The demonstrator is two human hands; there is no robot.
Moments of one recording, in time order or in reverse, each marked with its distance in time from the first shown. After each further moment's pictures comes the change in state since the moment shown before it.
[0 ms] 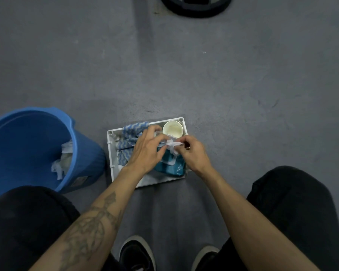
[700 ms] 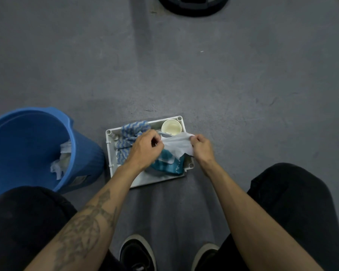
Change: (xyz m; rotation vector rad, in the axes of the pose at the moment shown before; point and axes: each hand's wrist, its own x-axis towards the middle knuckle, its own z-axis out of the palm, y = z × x) left_hand 0.000 0.006 -0.007 -0.300 -0.014 -0.278; right_hand 0.009 0.006 -0.011 0.202 0.203 0.318
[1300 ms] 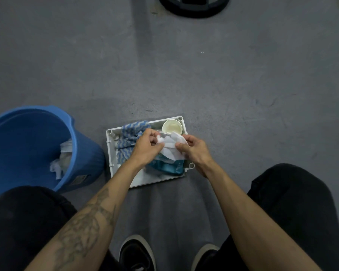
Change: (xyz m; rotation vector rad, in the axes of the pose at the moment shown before) left_hand 0.008 -0.007 0.009 -0.333 -0.038 -0.229; right_hand -0.013 -0.004 0.006 0.169 -0.264 -0.004
